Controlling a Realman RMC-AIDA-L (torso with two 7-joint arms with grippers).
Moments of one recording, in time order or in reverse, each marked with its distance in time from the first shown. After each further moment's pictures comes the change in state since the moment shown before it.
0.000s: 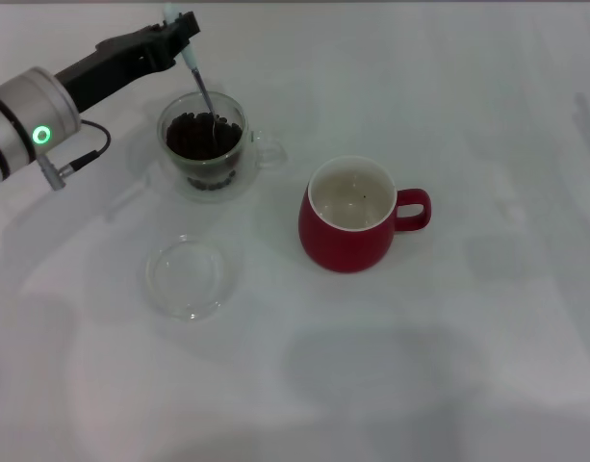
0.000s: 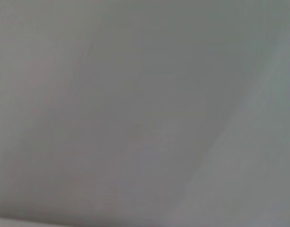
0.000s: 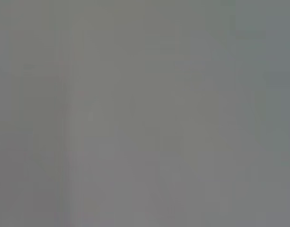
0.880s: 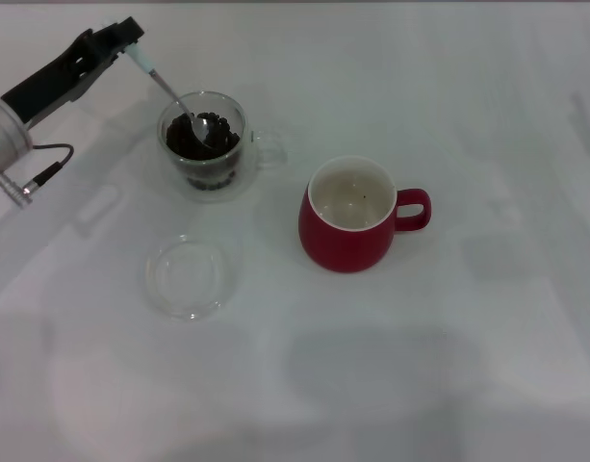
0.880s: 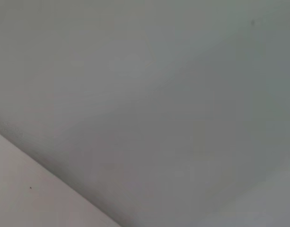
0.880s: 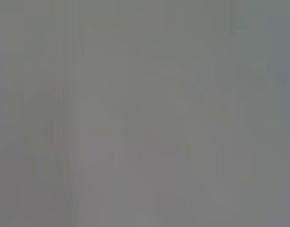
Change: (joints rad) left arm 0.085 0.025 -0.004 -0.005 -0.069 0.043 -0.363; right arm -0.001 0.000 -0.006 -0.009 -0.003 -0.004 0.021
